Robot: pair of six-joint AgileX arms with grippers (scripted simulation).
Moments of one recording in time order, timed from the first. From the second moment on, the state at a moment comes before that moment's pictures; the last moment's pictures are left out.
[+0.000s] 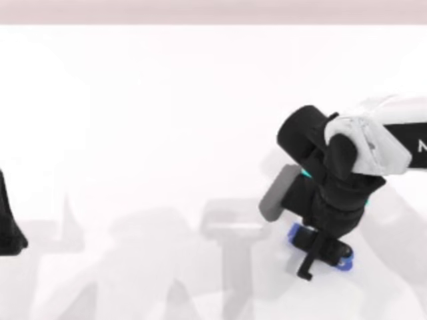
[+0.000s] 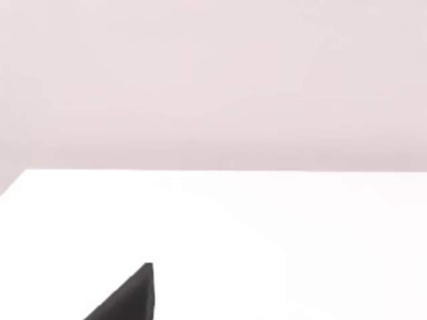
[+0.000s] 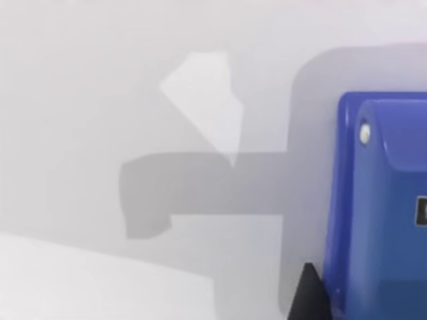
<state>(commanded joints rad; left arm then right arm) 0.00 0.00 0.00 0.00 0.00 0.00 0.61 1.92 1.11 -0.77 -0.01 -0.39</state>
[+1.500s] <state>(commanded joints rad) 0.00 0.00 0.00 0.00 0.00 0.00 0.61 1.78 1.36 -1.15 0.00 -0.40</state>
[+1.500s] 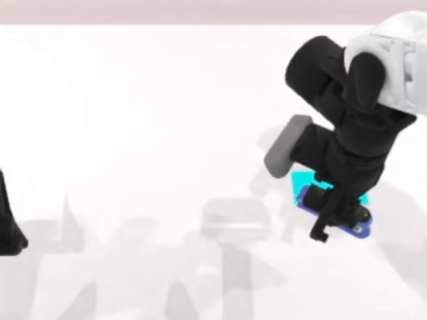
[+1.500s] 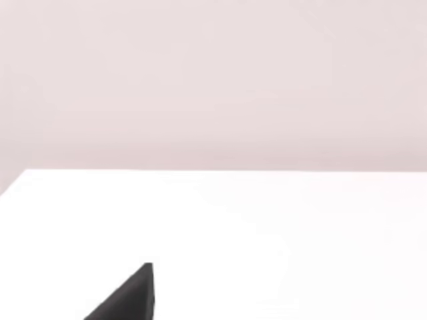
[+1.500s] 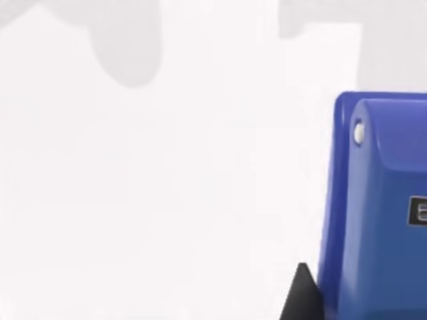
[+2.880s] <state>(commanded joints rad) 0.00 0.00 0.00 0.00 0.00 0.00 0.40 2.12 1.82 -1.29 -0.01 -1.18</state>
